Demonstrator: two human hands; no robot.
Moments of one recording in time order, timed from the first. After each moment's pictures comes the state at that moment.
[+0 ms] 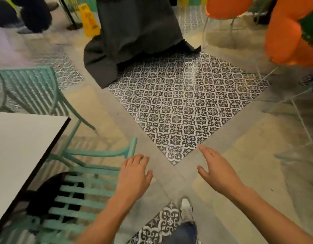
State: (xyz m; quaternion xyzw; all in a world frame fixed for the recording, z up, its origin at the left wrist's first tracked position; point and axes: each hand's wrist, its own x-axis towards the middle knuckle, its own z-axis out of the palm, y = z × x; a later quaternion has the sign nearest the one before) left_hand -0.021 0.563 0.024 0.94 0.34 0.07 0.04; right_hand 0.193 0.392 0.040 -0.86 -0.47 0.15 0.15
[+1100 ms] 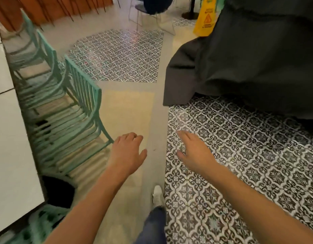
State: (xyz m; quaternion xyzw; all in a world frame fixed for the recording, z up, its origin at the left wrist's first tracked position) left_hand 0.237 1.221 0.076 0.75 0.66 0.00 0.03; right_hand 0.469 1.234 0.067 -0.58 -0.79 0.17 0.09
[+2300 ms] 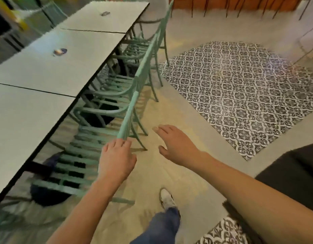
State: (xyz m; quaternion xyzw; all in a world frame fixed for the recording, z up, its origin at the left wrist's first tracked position) left_hand 0.020 1.807 0.066 0.32 0.95 -0.02 0.02; right_hand 0.101 2.003 0.066 -0.04 -0.99 0.15 0.01
